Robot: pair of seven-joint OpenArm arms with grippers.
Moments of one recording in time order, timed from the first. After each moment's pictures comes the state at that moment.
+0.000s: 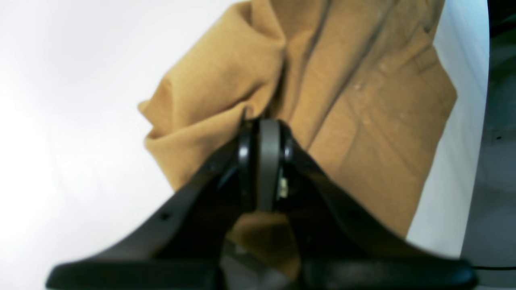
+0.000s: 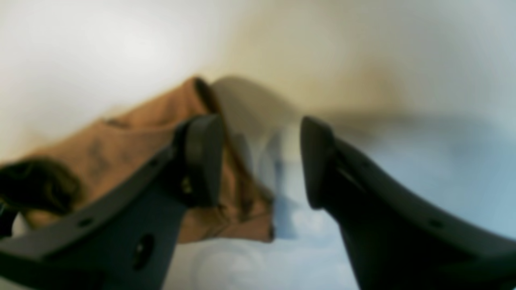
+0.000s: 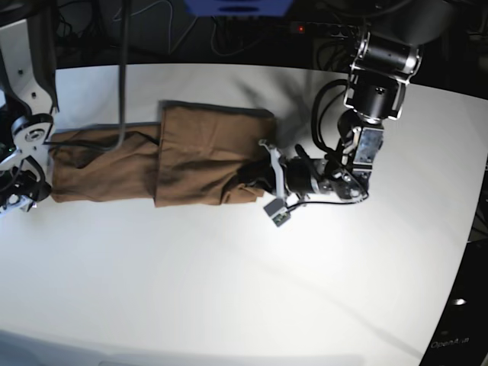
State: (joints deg) left arm -16.2 -7.0 13.2 50.2 -14.9 -47.5 34.2; right arm 35.2 24.5 62.8 41.1 -4.9 40.6 -76.7
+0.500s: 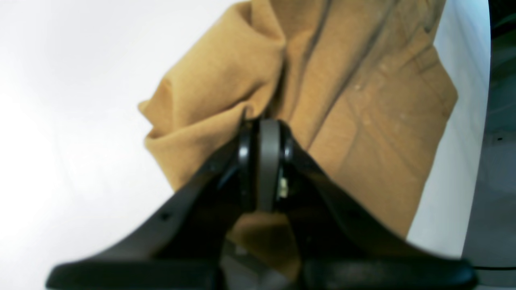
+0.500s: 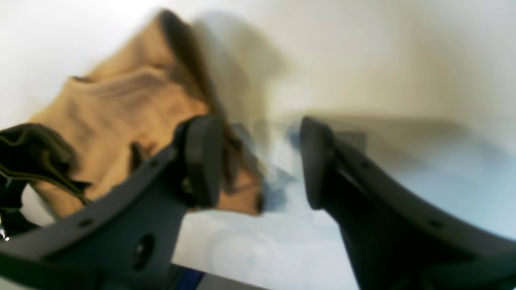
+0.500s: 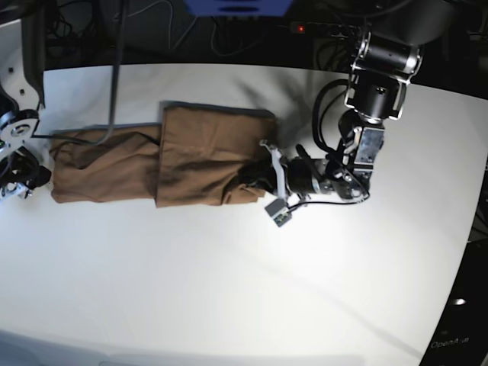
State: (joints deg) left arm -16.2 -7.1 13.2 50.2 -14.9 -47.5 34.0; right arm 34.1 28.7 63.1 35.0 -2.8 40.6 -80.1
